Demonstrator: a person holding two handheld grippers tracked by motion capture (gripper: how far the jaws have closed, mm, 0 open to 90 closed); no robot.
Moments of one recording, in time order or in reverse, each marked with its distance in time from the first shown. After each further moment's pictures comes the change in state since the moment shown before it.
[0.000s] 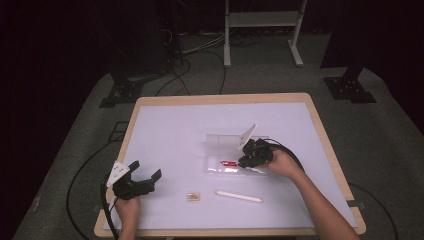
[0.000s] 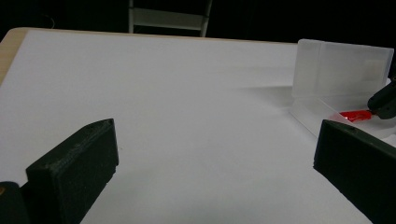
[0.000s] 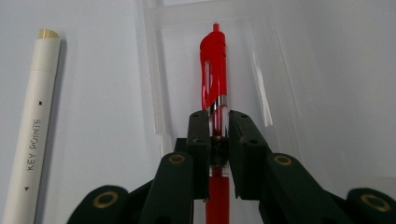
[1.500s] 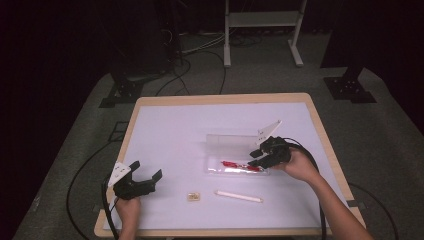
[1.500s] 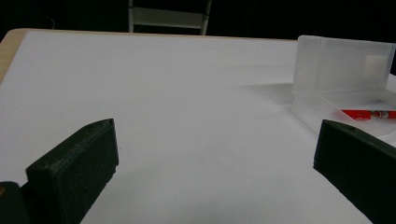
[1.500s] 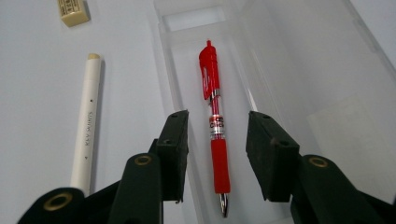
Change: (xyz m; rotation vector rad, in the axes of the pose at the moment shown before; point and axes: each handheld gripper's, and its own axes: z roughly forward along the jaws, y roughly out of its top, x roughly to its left) left arm -0.001 0.000 0.001 0.008 0.001 0.020; right arm 0.009 -0.029 -0.050 -0.158 -0.022 0.076
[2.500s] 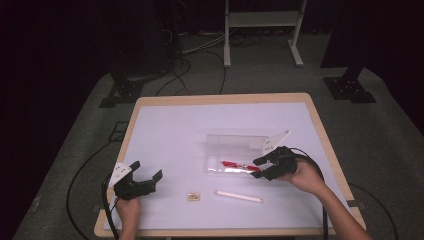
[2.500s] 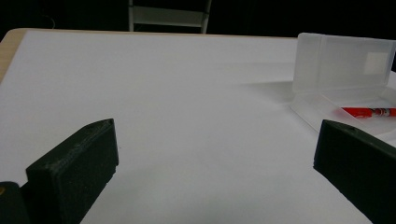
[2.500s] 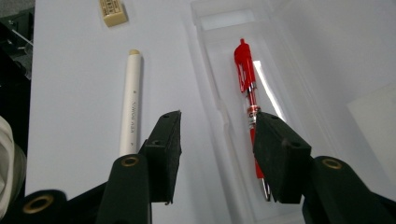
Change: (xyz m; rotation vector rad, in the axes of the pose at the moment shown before) left arm -0.001 0.000 0.000 0.006 0.006 0.001; right arm 0.030 -0.016 -0.011 -0.049 0.018 -0.007
